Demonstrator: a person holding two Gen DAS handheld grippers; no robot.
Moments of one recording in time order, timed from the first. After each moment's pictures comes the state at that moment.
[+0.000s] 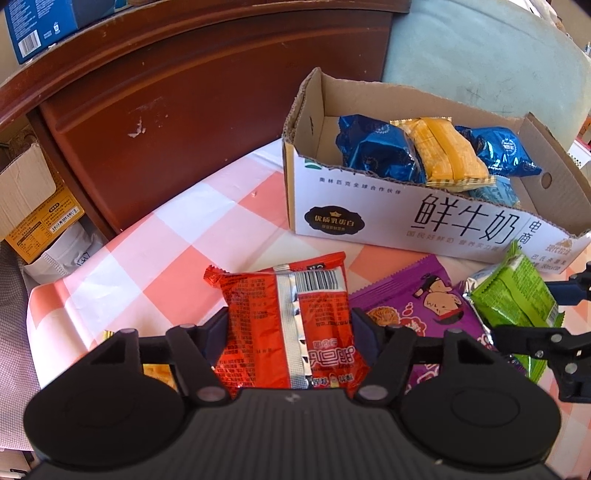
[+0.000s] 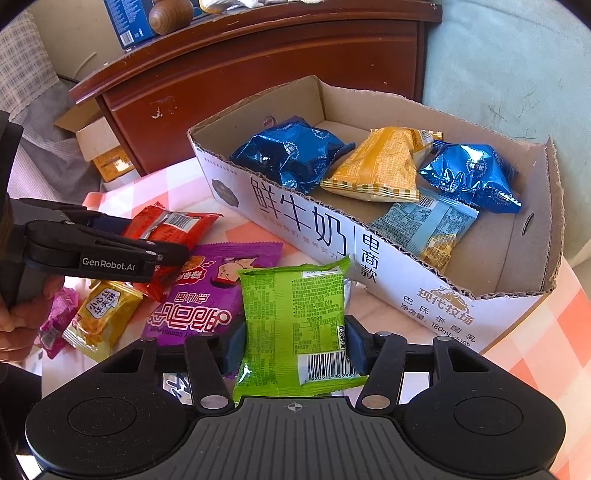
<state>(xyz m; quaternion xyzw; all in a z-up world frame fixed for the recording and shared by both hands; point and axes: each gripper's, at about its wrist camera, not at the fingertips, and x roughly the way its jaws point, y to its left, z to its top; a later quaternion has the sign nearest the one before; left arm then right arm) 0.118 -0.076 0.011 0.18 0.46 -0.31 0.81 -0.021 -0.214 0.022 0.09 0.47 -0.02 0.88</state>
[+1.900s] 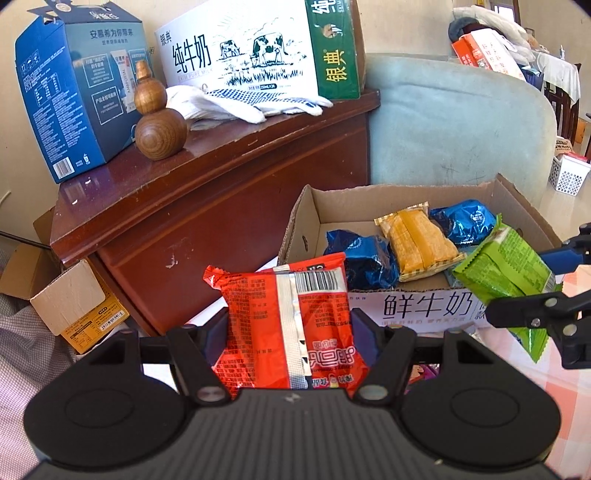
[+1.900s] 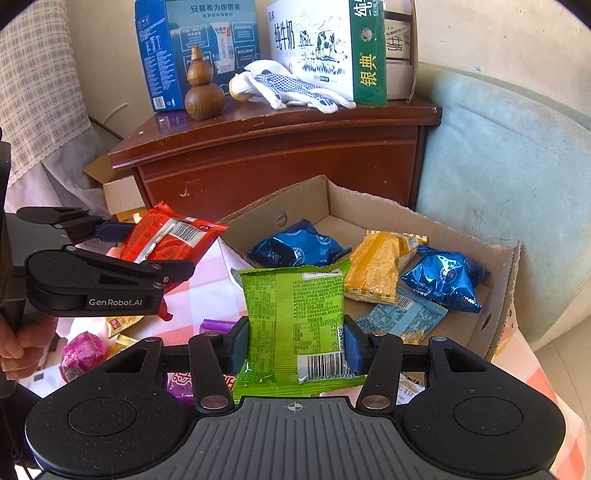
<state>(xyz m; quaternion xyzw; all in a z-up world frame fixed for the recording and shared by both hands) 0.078 -0.085 0.079 0.20 0.31 -0.31 0.88 -0.036 -0.215 0.080 0.04 0.37 -0.01 0.93</state>
